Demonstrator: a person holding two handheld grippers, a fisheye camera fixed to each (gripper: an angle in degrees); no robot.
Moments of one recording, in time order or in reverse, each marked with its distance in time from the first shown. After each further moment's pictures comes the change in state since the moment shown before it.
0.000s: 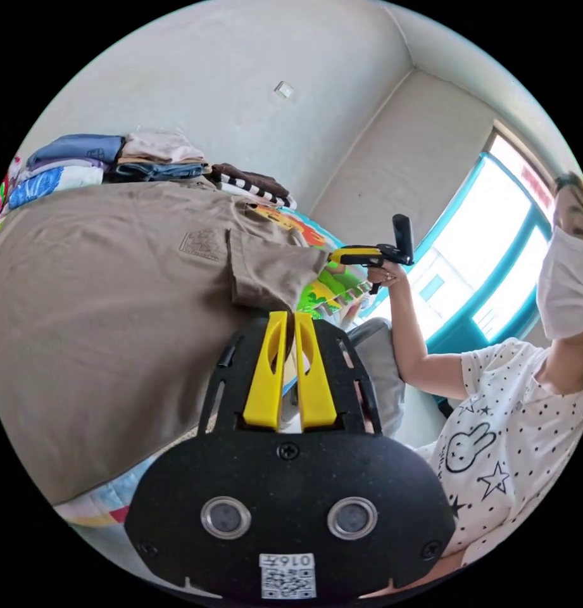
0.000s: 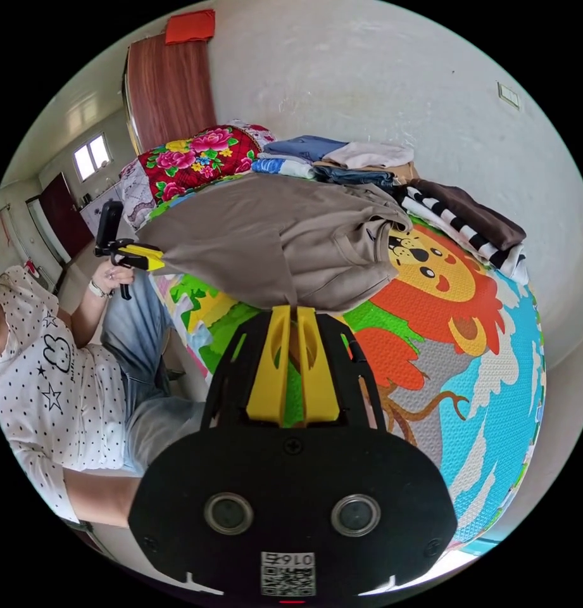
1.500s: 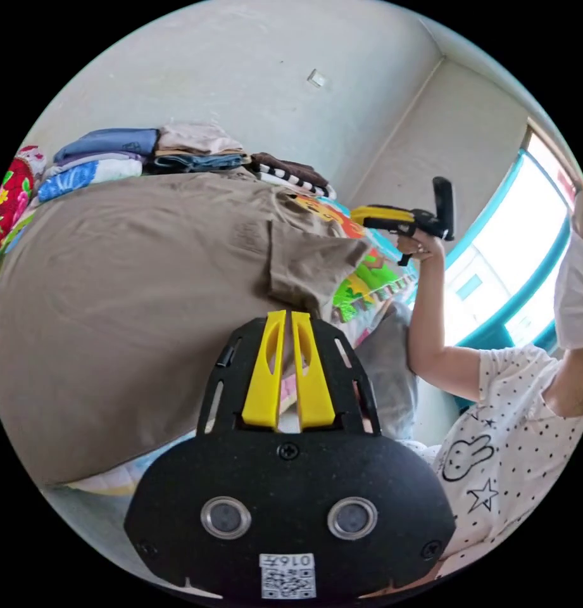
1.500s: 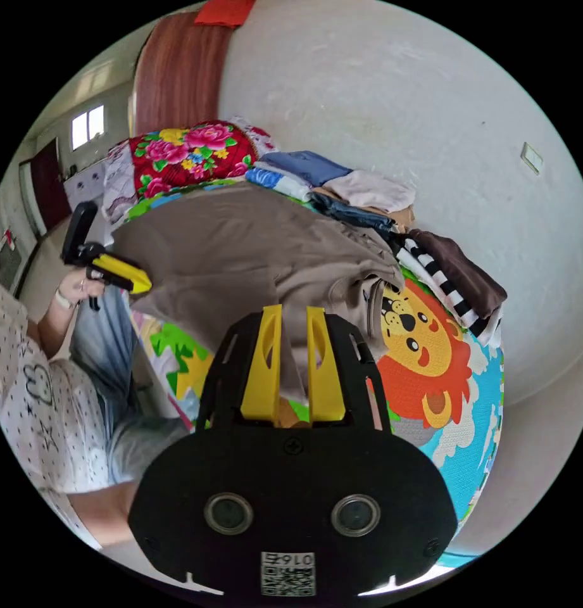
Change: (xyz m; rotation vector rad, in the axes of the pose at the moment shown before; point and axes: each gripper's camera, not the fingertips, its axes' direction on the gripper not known) left arm 0.035 -0.022 -0.003 -0.070 -0.152 -0.070; right arm -0.067 -0.104 0.064 -0.002 0.136 -0.172
